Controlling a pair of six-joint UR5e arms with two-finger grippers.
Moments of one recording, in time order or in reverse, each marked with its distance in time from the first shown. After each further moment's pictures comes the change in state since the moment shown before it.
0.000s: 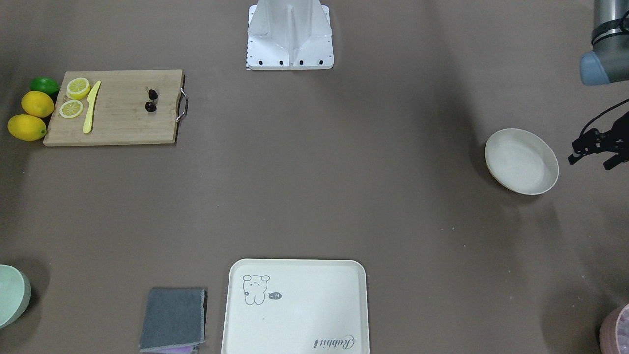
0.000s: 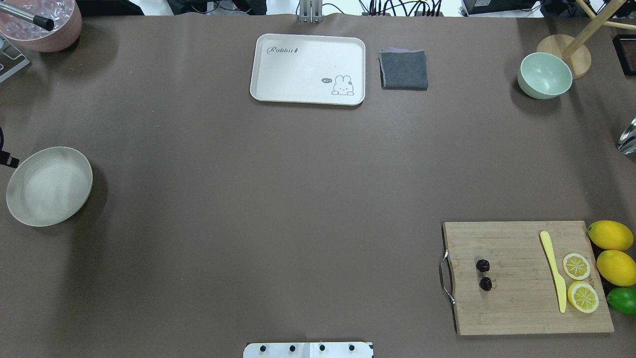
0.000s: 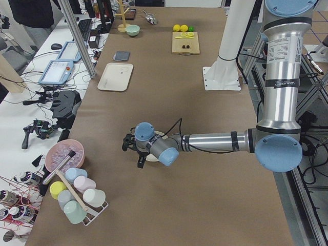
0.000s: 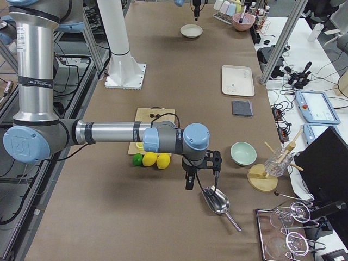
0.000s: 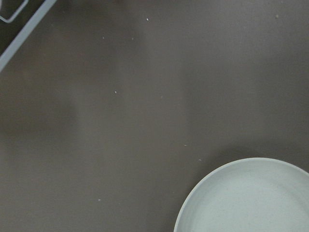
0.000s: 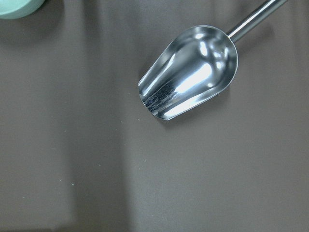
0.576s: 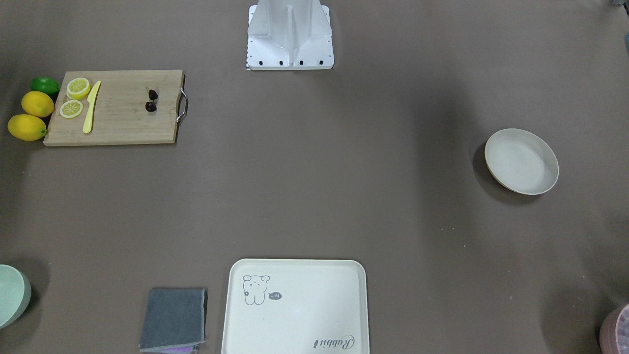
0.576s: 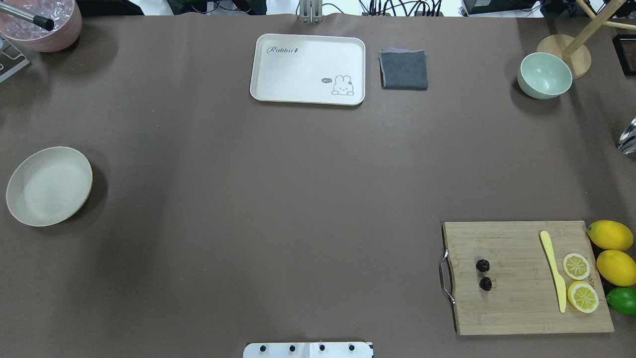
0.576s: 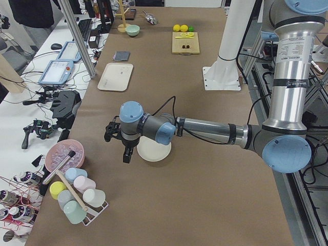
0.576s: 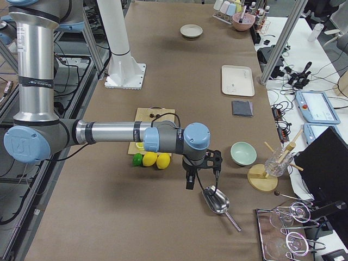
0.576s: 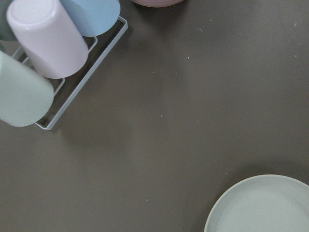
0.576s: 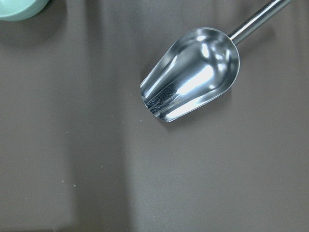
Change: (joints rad) left arm -0.217 -0.041 -0.239 0.456 0.004 0.194; right arm 0.000 0.004 -0.001 0.000 0.003 0.000
